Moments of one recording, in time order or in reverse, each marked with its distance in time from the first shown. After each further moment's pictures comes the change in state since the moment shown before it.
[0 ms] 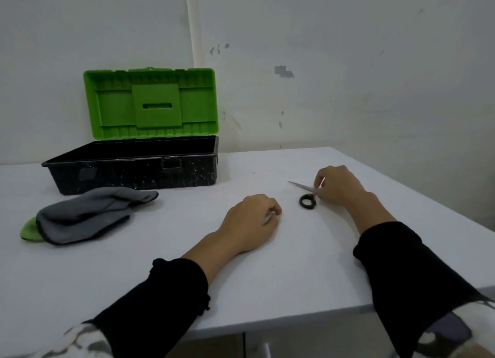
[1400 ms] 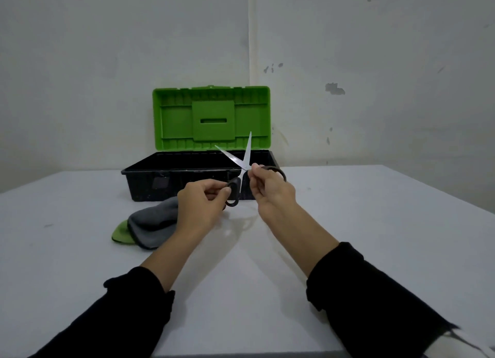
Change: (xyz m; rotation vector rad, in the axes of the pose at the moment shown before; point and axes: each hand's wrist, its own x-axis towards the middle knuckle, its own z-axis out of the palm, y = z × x) left_hand -0.062 -0.120 -0.113 -0.324 0.703 -0.328; right_hand -0.050 -0.269 0.037 2.003 -0.141 0.441
